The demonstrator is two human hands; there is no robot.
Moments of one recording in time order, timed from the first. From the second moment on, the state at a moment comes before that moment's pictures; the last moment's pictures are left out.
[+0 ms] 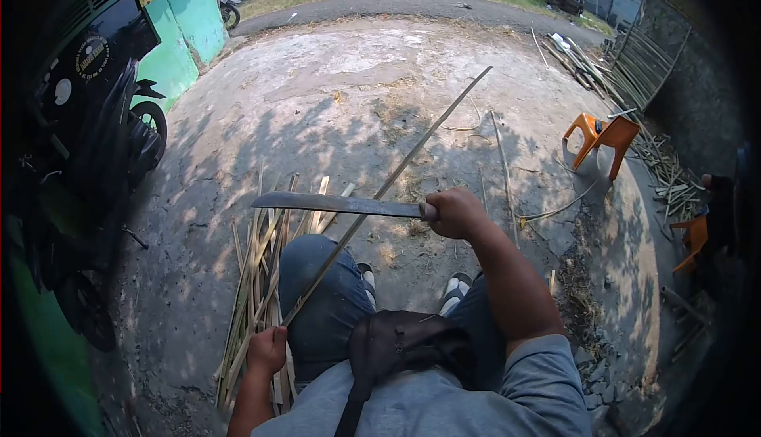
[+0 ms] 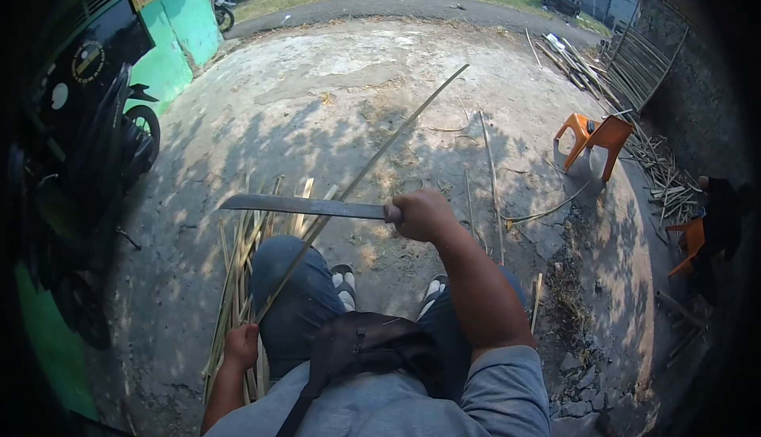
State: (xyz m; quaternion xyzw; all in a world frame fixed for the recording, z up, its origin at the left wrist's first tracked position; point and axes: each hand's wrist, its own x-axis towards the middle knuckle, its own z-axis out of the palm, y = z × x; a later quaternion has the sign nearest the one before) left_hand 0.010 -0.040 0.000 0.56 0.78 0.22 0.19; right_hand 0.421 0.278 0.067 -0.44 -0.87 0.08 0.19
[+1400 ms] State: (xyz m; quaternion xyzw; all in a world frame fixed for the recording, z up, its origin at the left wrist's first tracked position) left_hand 0.008 -0.041 -0.021 0.55 0.77 0.25 0.19; right_hand 0.433 0.276 0.067 -0.45 -0.86 0.12 0.19
